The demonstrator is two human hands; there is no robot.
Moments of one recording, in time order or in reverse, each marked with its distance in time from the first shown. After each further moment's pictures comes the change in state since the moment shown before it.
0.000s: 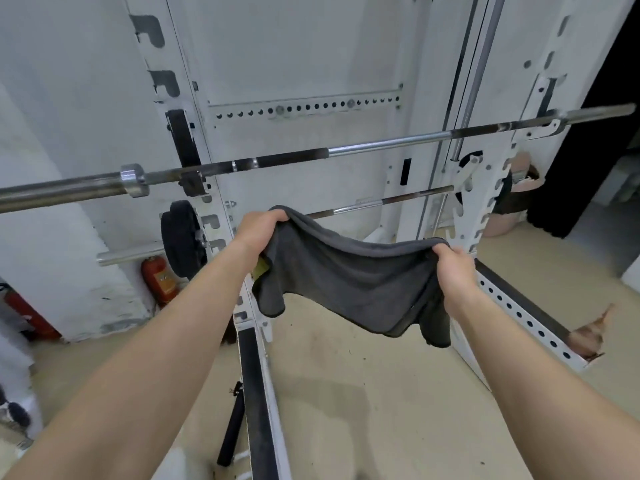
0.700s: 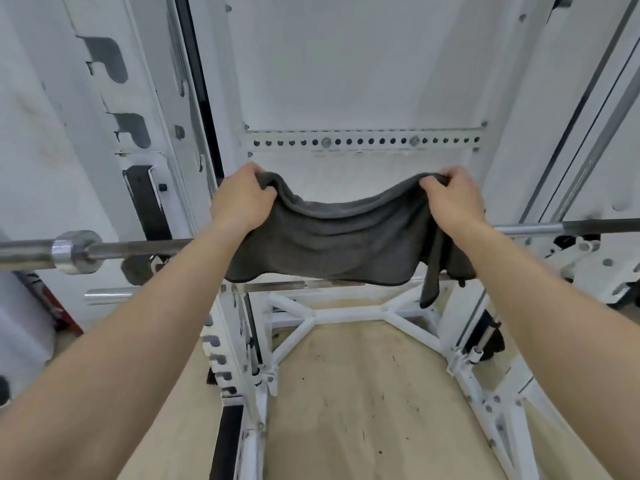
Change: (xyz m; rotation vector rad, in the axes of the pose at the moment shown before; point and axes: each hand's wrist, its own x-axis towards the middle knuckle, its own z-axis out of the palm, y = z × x) left_hand 0.281 0.134 0.013 0.648 0.526 0.389; right_hand 0.323 -0.190 0.207 -0.417 -0.213 -0.546
